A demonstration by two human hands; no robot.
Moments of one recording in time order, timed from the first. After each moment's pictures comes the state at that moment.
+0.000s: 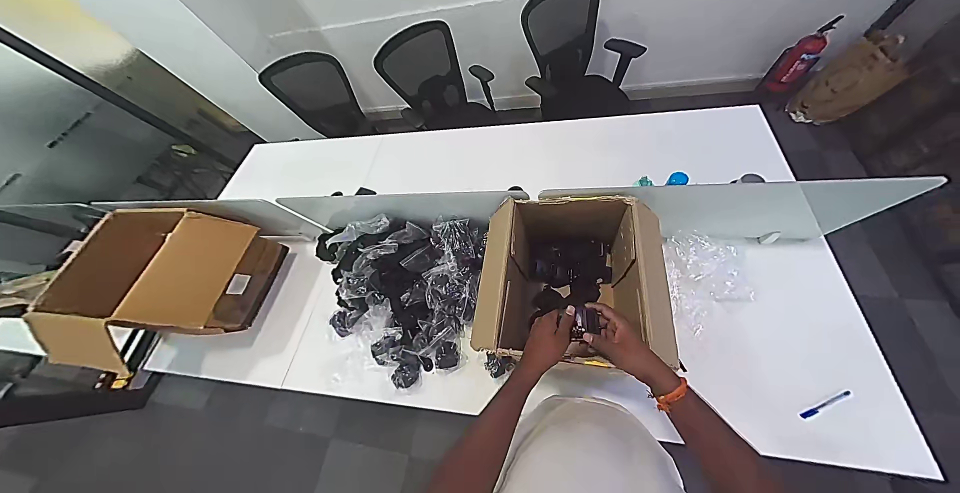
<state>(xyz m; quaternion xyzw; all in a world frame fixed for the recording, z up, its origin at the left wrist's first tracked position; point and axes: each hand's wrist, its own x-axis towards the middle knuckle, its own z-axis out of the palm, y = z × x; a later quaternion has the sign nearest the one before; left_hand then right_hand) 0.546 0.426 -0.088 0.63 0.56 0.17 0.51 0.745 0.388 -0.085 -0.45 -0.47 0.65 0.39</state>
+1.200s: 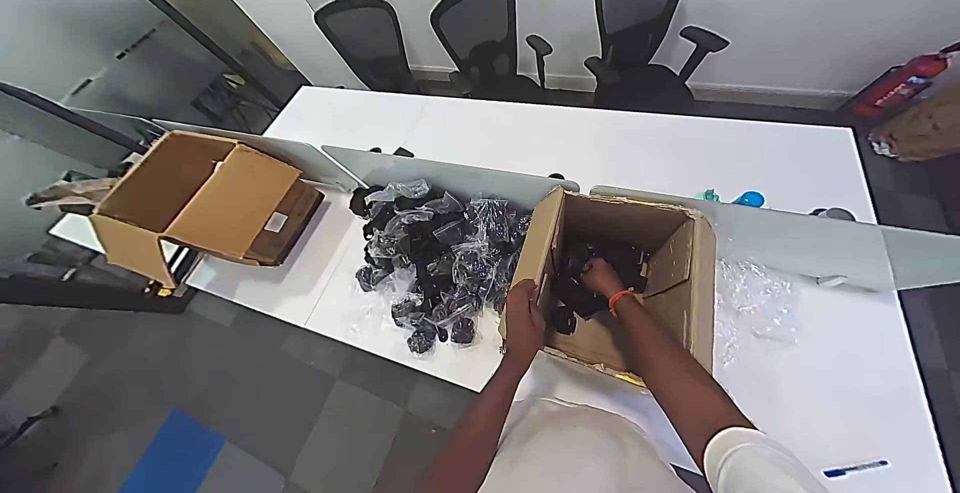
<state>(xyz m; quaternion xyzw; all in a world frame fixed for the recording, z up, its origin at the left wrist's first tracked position) 0.464 0.435 -0.118 0.61 0.63 0.42 0.21 0.669 0.579 -0.169 -0.69 -0.59 0.42 0.02</state>
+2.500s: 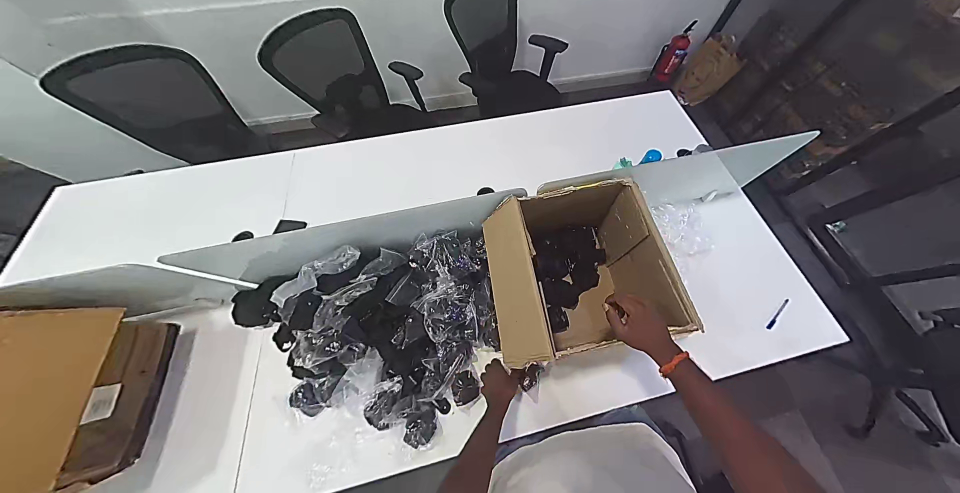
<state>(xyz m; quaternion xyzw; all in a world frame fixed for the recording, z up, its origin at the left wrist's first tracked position) 0.331 0.408 -0.295 0.56 0.72 -0.08 0.40 0.670 0.388 -0.110 -0.72 -0.65 0.12 0.21</state>
